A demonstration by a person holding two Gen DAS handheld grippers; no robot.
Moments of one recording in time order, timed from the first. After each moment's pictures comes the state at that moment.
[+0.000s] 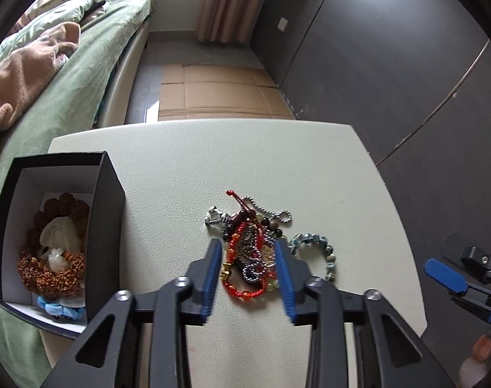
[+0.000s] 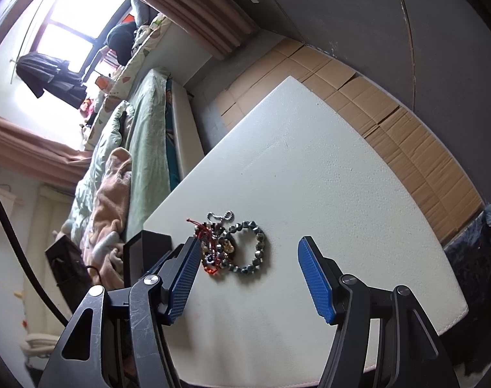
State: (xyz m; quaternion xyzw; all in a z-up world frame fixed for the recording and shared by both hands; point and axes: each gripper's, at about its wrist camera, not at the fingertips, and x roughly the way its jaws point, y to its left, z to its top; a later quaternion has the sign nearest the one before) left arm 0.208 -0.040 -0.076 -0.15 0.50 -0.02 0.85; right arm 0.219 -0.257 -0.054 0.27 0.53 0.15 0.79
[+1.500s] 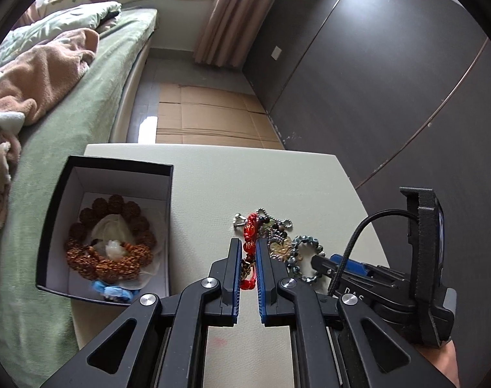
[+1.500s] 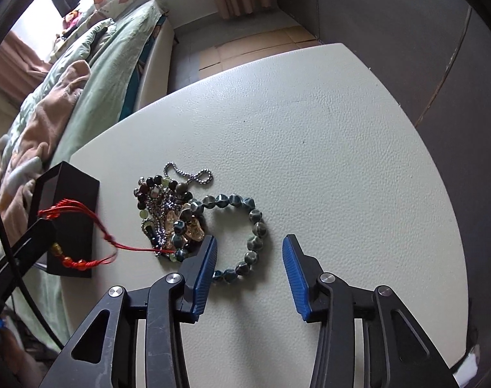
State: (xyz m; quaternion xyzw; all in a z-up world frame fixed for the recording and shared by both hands) left arm 0.160 0.004 -0.041 -0.19 0.44 -0.05 0.88; right arm 0.235 -0.167 -0.109 0.00 0.57 0.11 0.81
